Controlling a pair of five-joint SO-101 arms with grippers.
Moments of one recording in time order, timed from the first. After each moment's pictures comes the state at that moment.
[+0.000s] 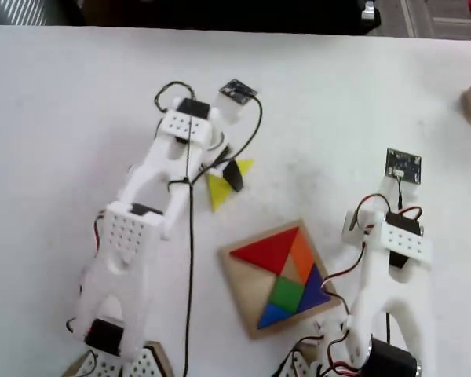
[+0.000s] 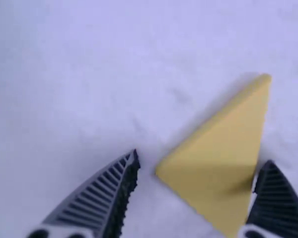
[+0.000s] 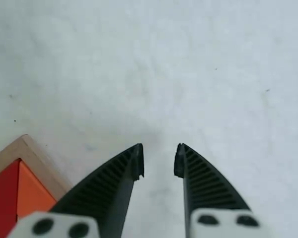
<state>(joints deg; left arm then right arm) 13.1 54.1 -40.9 80.6 -16.5 17.6 -25.0 56.9 47.1 7.8</state>
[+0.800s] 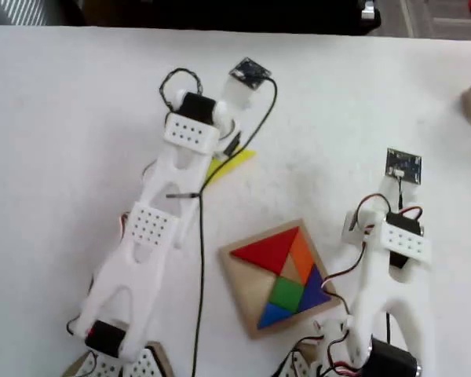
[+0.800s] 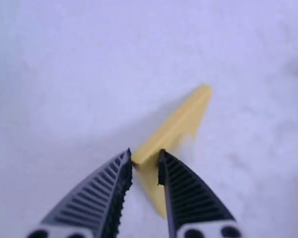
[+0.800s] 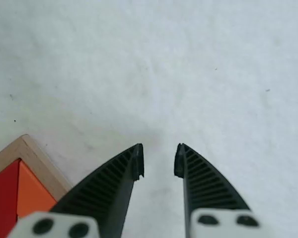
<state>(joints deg) 15.3 78.1 -95.4 101.9 -15.3 17.6 -25.0 56.9 47.1 7.8</state>
